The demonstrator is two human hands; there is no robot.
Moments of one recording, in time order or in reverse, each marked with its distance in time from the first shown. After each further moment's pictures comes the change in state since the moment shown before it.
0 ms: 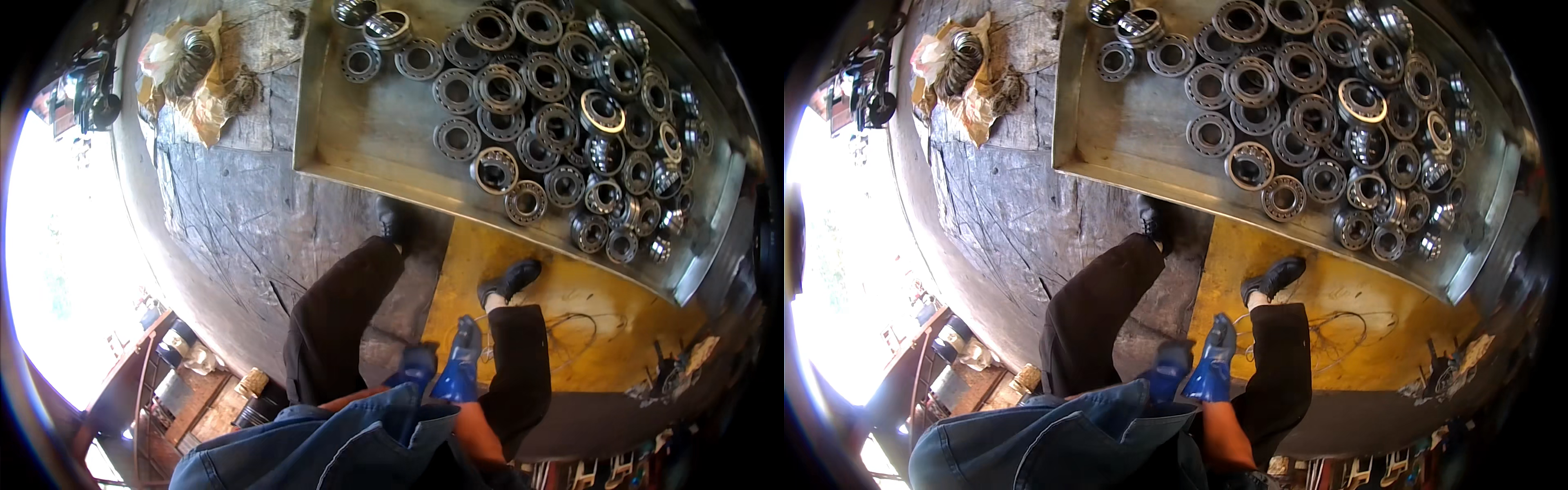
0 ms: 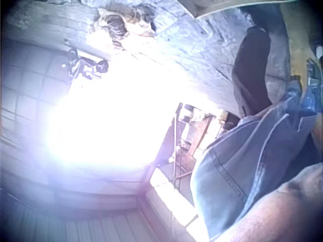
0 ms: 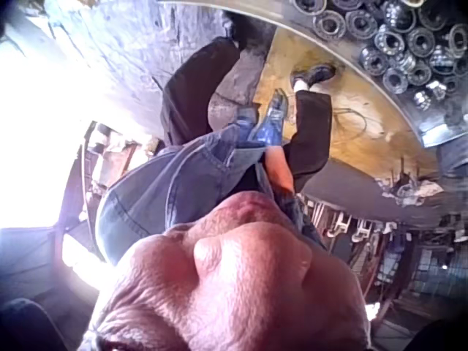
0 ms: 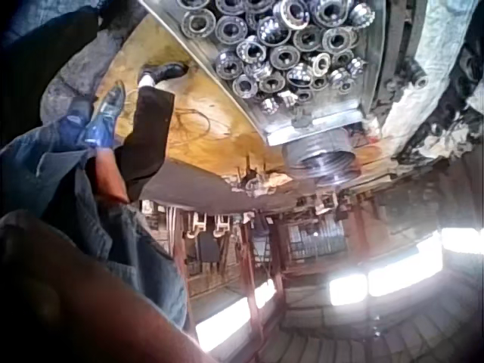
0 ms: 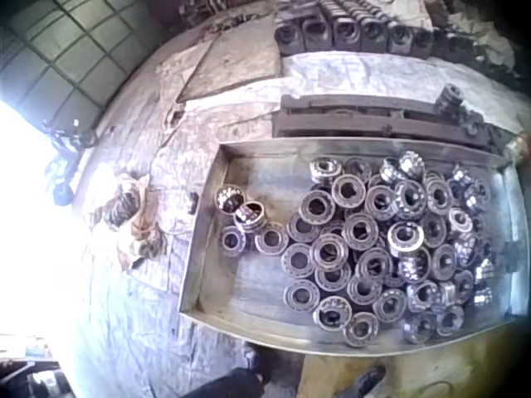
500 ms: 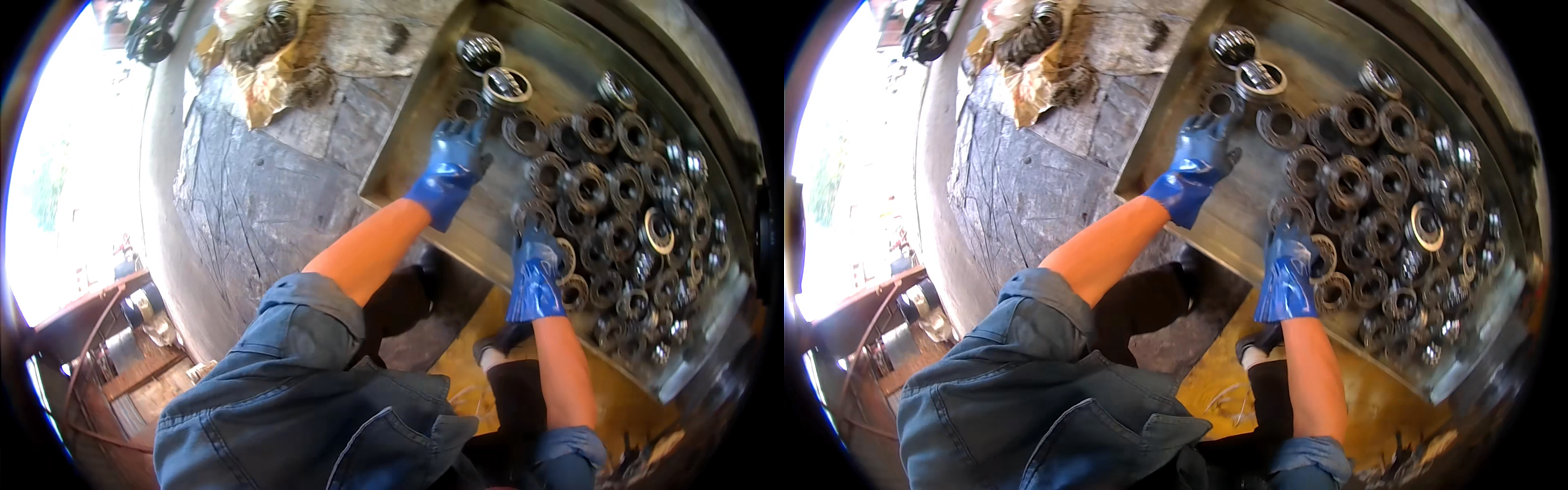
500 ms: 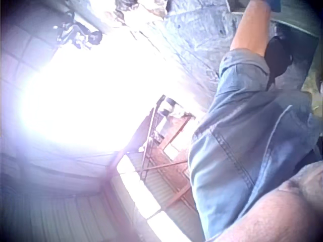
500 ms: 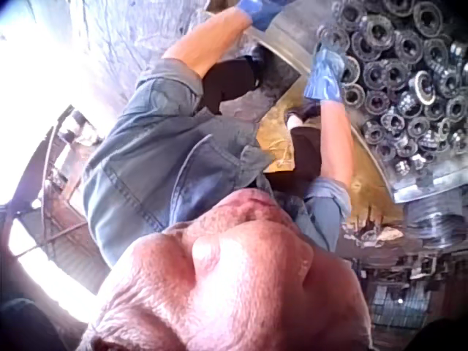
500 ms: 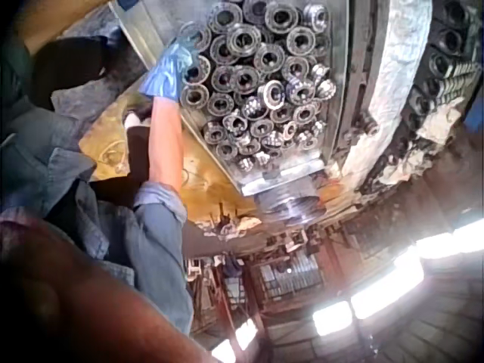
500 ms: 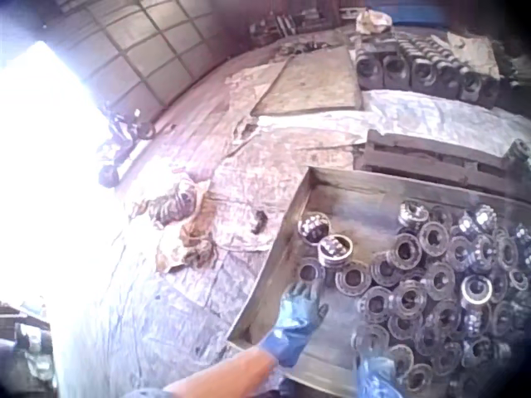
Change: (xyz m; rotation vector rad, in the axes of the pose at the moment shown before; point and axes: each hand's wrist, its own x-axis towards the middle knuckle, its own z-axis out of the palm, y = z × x) left_hand 0.369 -0.047 -0.448 0.077 1.016 0.324; right_hand 0.288 -0.259 0.253 -1.780 -0.183 -0.741
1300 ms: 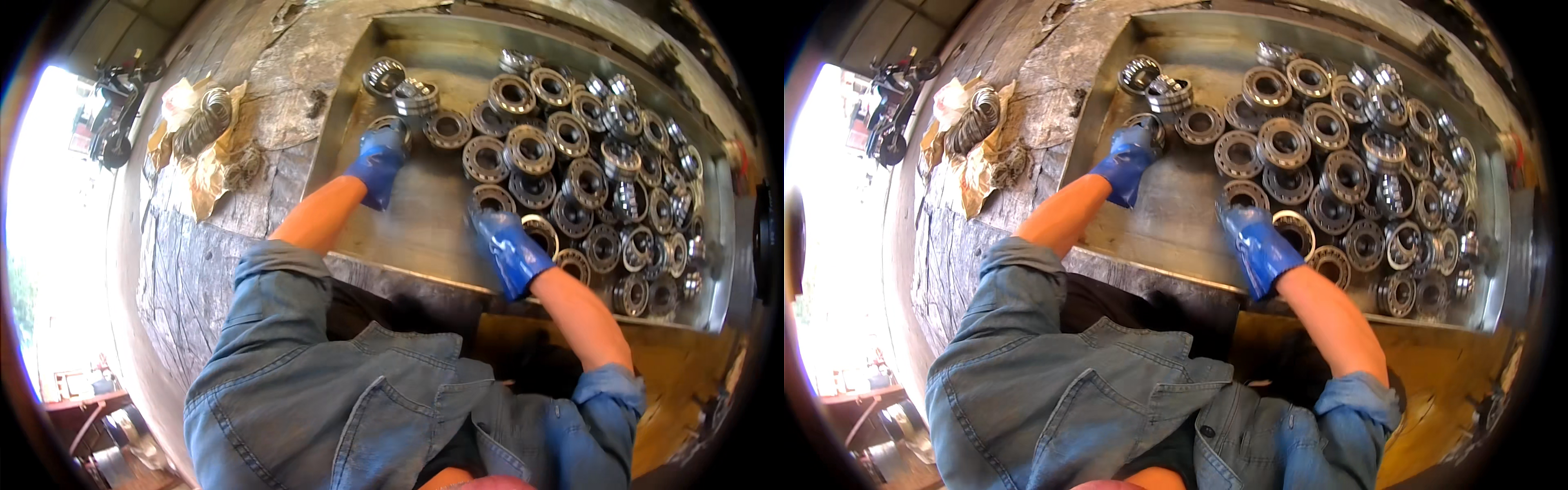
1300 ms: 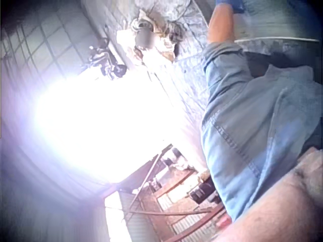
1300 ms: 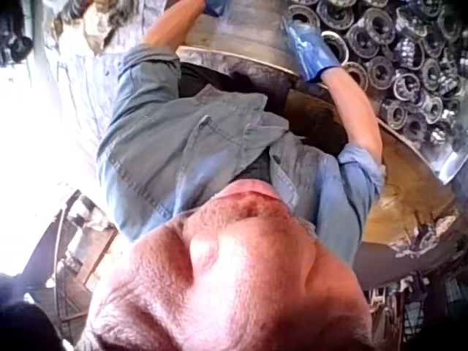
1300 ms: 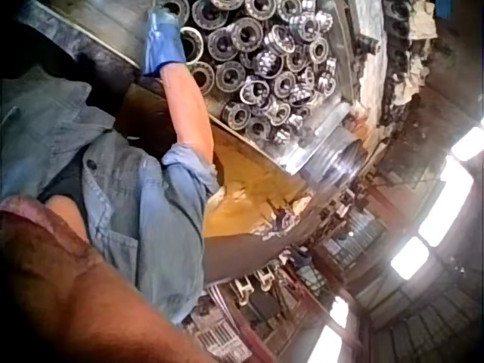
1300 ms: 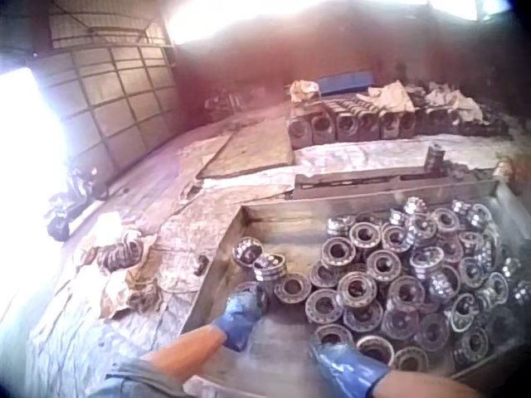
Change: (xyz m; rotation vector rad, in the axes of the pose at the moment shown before) left_hand 0.045 -0.081 0.093 0.267 -0.077 0.199; right_hand 0.071 0.024 0.094 0.237 0.053 -0.281
